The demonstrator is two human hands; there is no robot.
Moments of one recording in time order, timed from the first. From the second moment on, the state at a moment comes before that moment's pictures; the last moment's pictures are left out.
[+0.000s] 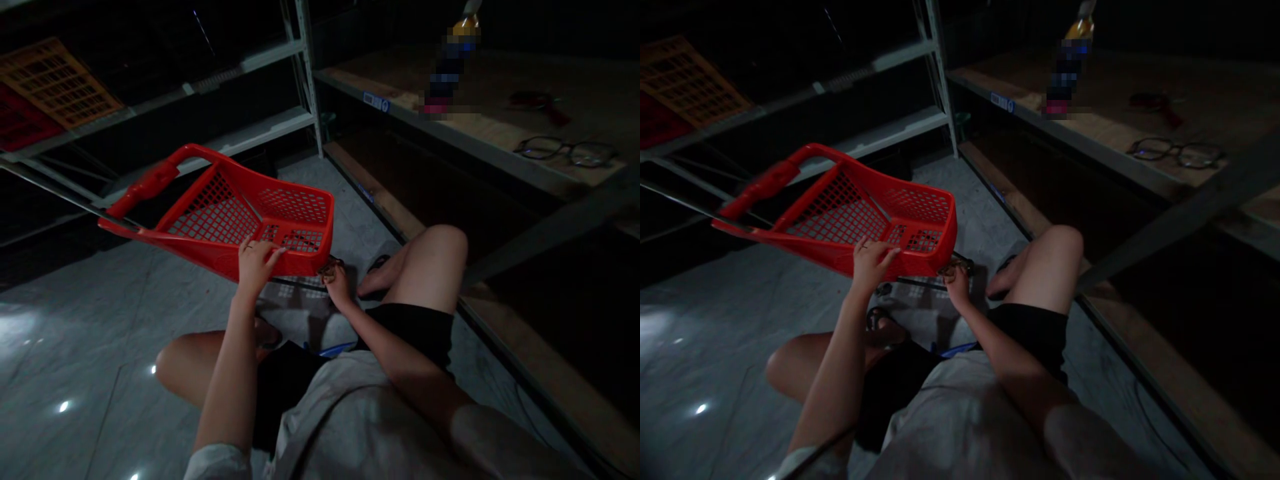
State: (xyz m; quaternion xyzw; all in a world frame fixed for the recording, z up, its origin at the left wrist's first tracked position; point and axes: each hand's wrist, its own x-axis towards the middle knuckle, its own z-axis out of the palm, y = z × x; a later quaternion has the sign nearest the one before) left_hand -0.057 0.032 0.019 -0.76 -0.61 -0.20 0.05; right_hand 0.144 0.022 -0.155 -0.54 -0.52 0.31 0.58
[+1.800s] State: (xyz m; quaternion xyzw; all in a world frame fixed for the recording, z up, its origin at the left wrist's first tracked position) left_hand 0.027 0.057 0.025 -0.75 -0.64 -0.17 0.05; right_hand 0.154 0.063 -0.046 -0.42 -0.61 0.15 0.65
